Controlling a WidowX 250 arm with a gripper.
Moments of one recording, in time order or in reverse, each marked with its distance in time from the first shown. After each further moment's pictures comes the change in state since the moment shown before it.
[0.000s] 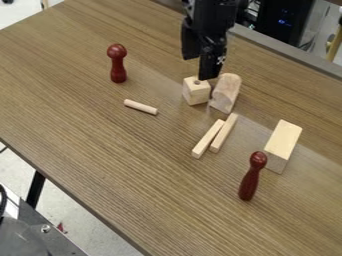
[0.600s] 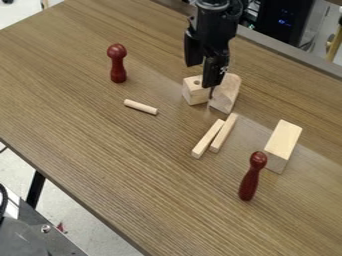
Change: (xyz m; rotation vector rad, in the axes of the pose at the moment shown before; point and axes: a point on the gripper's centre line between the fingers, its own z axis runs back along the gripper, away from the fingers) arm 0.007 0.009 -0.016 0.031 -0.032 0.041
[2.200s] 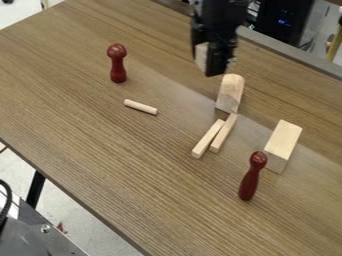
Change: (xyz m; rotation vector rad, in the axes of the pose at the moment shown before) arm -0.001 -0.037 0.042 0.021 -0.030 -0.063
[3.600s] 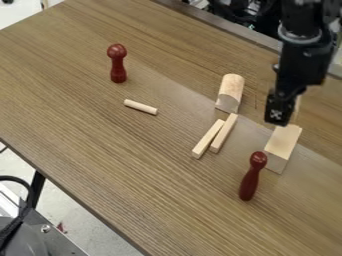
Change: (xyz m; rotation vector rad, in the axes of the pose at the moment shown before) arm 0.043 -0.093 -0.016 -0.051 -0.098 -0.793
